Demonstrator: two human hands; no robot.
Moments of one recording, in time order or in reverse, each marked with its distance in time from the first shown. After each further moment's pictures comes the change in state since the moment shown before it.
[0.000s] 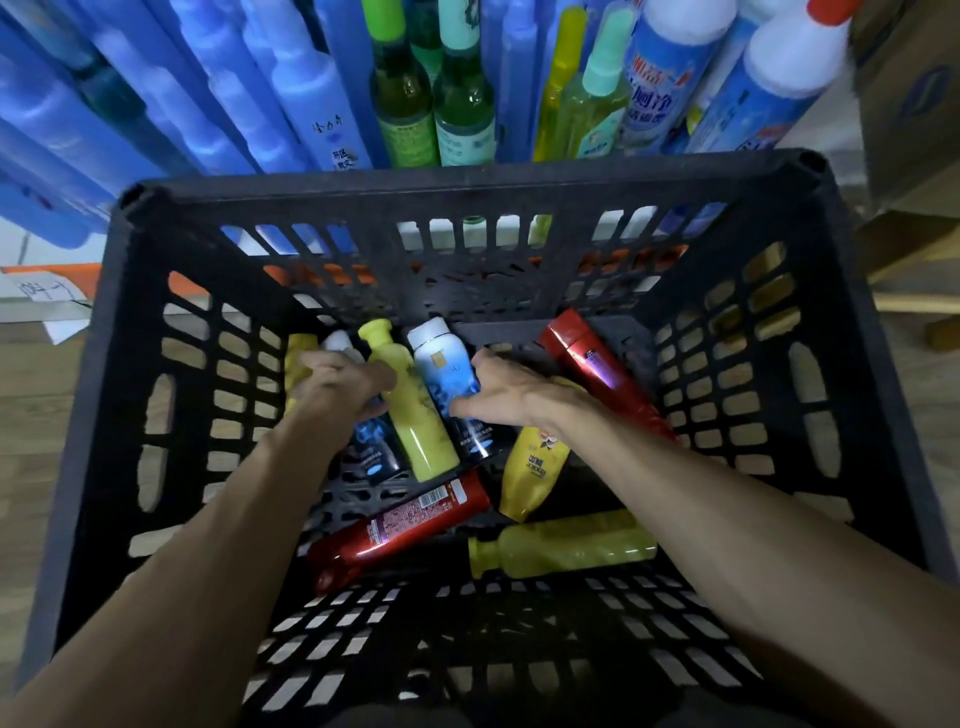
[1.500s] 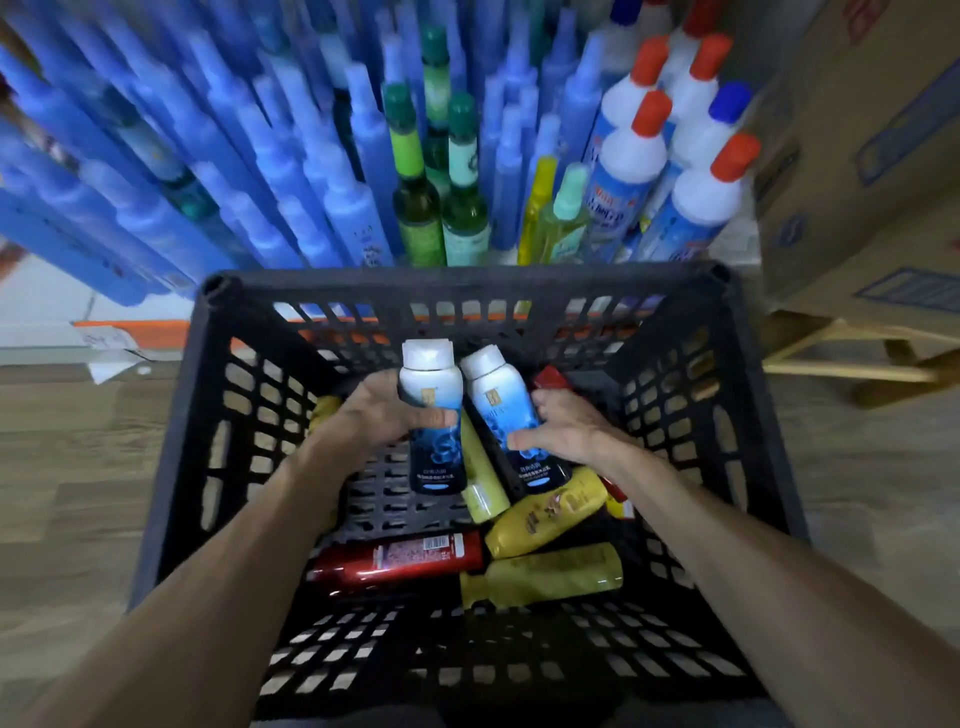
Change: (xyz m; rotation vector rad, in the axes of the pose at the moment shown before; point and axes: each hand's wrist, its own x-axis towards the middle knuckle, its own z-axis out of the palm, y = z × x) left_hand -0.041 0.034 -0.014 0.254 -0.400 0.329; right_hand -0.051 0.035 -0.047 0.198 0.151 0.101
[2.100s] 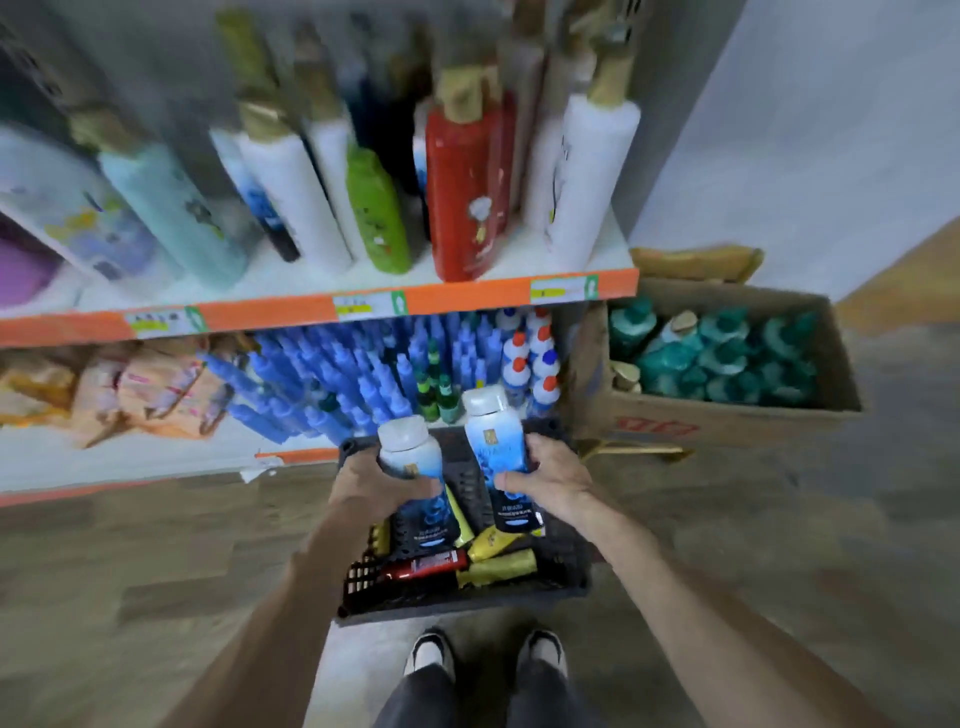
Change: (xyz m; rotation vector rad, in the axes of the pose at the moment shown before) left_hand -0.367 0.283 -0.102 0.028 0.184 -0.067; right_hand -0.391 -0.225 -0.216 0.229 0.137 -0.082
